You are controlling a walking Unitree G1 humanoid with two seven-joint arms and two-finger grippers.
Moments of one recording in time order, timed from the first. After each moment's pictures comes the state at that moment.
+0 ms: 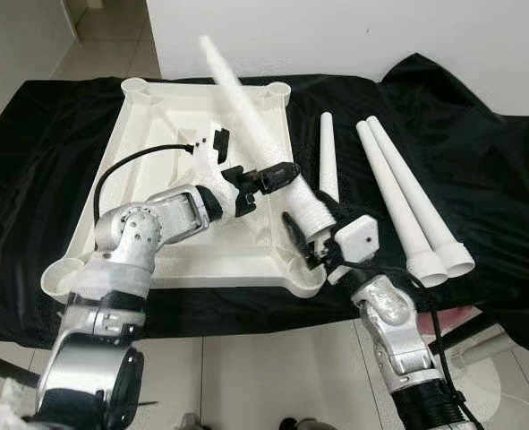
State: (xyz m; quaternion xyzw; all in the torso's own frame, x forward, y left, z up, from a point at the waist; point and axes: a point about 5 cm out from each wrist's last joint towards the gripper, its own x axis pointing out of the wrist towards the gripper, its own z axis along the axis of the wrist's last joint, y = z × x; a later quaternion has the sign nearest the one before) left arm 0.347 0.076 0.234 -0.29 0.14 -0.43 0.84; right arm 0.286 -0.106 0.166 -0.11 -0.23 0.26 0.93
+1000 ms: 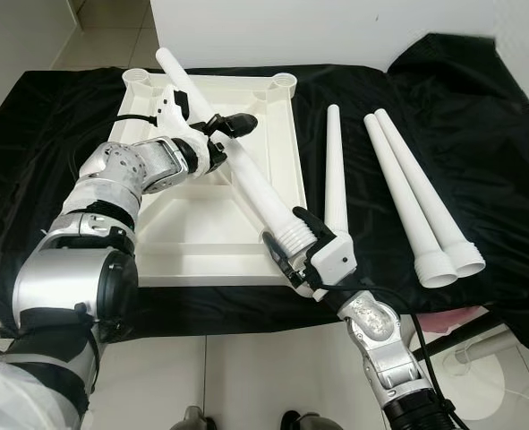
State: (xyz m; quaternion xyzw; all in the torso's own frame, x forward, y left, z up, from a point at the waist) left arm 0.410 0.115 0.264 -0.37 0.16 -0.29 0.87; right arm 0.277 -0.094 0.147 -0.13 -0.22 0.28 0.92
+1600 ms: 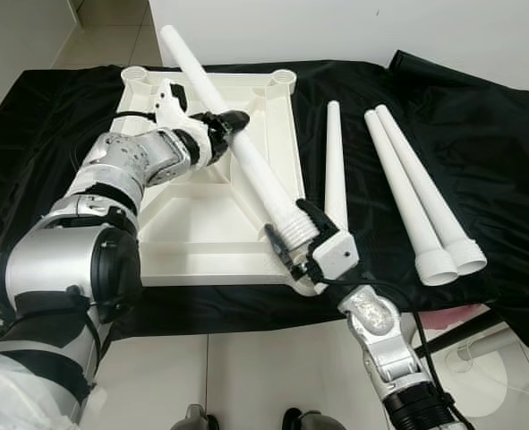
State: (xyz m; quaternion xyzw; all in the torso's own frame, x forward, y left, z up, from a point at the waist) left arm 0.415 0.121 0.276 -0.42 0.13 -0.27 0.86; right arm 0.281 -0.094 0.155 -0.10 -0.24 0.28 0.93
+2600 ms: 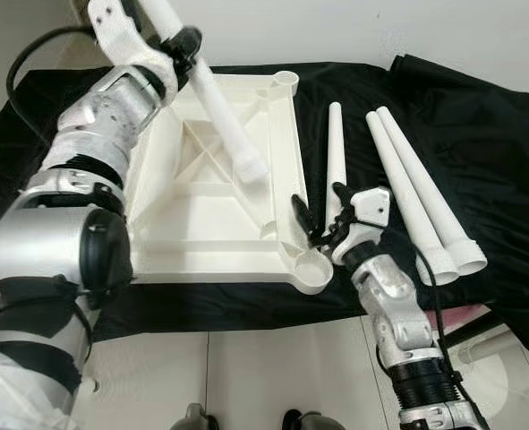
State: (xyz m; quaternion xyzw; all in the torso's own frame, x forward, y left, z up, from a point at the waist) left arm 0.420 0.143 0.347 -0.25 -0.12 -0.21 0.94; right arm 0.318 -0.124 0.177 0.01 -0.12 0.18 0.98
